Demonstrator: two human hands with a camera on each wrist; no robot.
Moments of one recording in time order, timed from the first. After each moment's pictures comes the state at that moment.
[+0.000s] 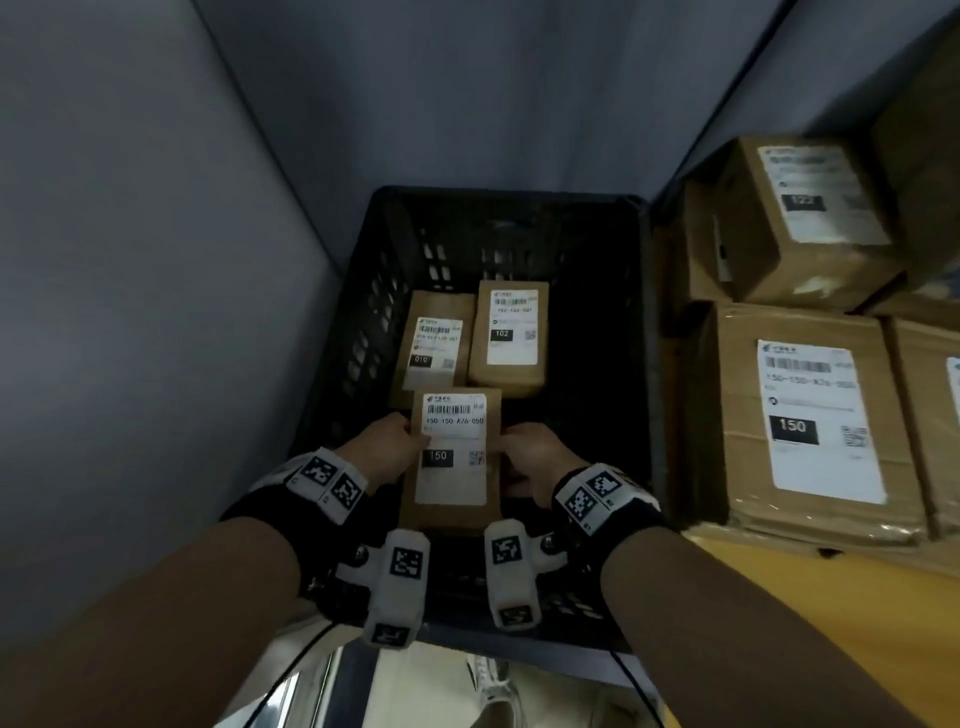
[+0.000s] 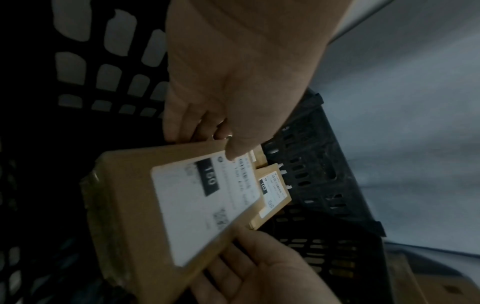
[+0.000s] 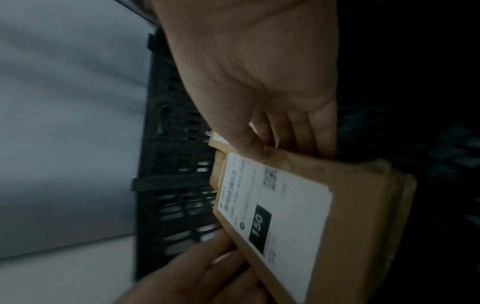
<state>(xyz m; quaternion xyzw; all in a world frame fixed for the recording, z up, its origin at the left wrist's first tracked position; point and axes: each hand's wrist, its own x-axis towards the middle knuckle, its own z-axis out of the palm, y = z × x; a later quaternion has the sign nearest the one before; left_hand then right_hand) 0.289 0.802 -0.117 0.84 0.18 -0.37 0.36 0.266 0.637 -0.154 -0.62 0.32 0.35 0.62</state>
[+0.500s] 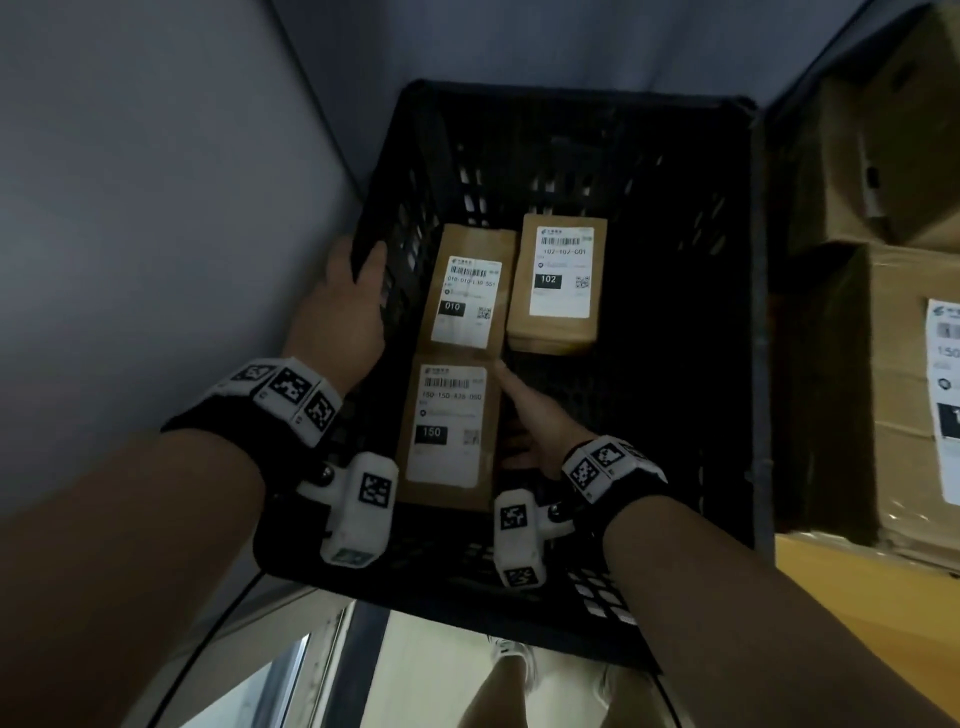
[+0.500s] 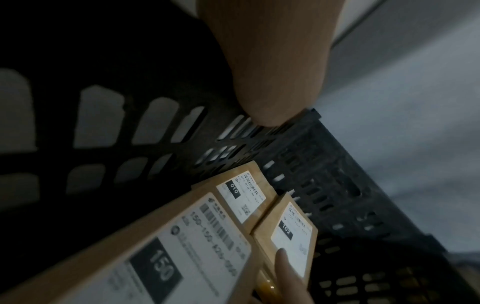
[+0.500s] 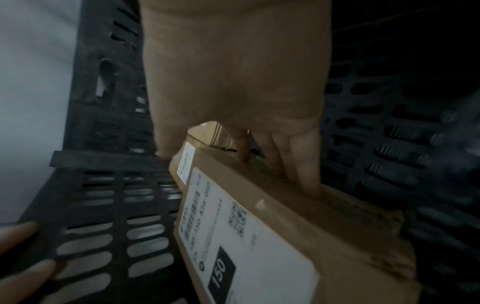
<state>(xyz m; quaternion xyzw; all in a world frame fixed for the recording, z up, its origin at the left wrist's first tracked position) 0.348 0.866 -0.131 0.99 -0.06 -0.09 0.07 0.284 0.670 -0.215 -0.57 0.30 0.41 0.64</state>
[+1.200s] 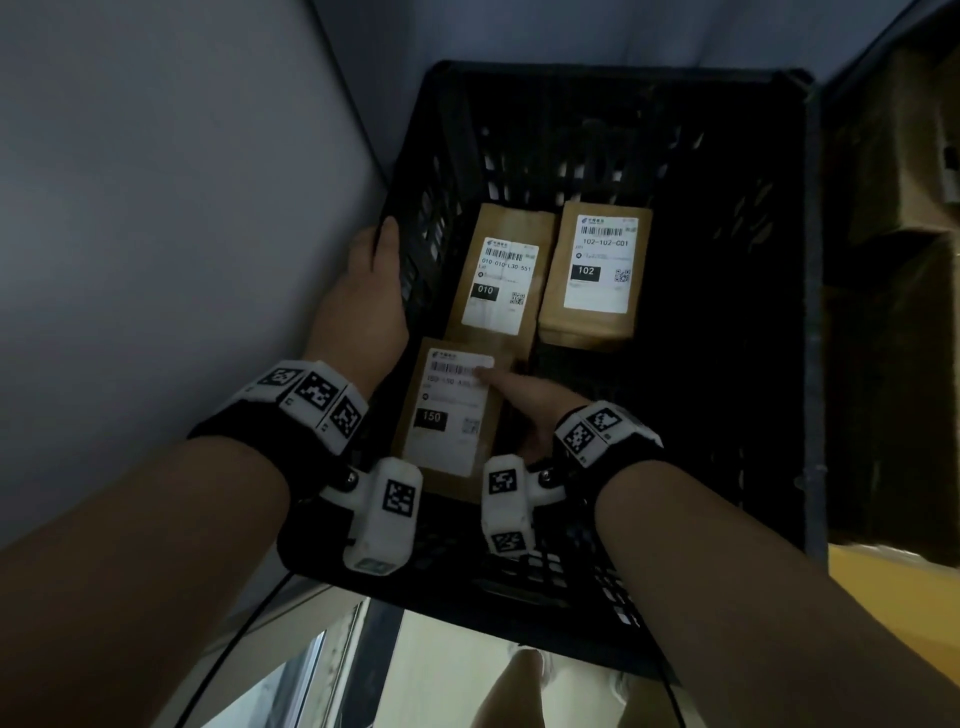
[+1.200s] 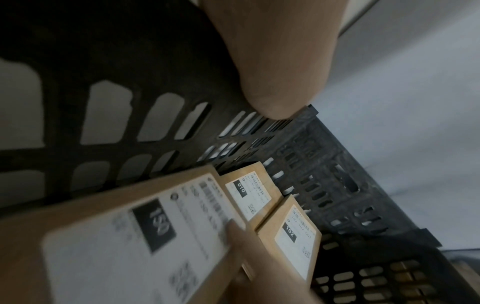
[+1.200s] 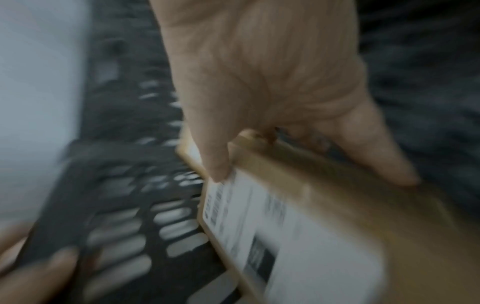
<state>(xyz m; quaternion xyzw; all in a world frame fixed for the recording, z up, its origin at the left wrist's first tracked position) 0.348 0.867 -0.134 0.99 -0.03 -0.07 0.15 0.315 0.705 -0.244 -0.54 0.33 0.46 0.62</state>
